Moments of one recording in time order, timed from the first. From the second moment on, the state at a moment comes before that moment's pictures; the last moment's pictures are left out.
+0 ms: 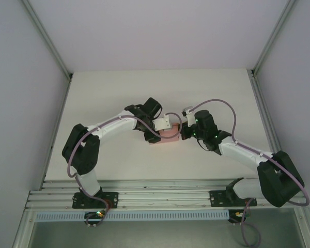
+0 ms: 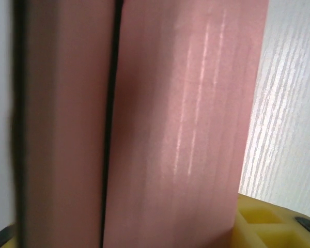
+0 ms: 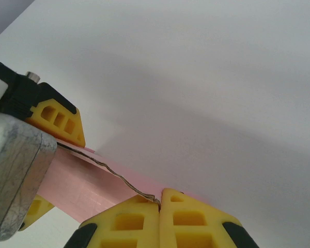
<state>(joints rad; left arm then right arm) -0.77 1.78 1.32 -0.76 0.18 0.56 0.50 1.31 0.65 0.09 -0.16 0.21</state>
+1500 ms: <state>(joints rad) -0.78 1.78 1.32 -0.69 0.18 0.53 0.47 1.33 0.71 0.02 -0.12 0.53</state>
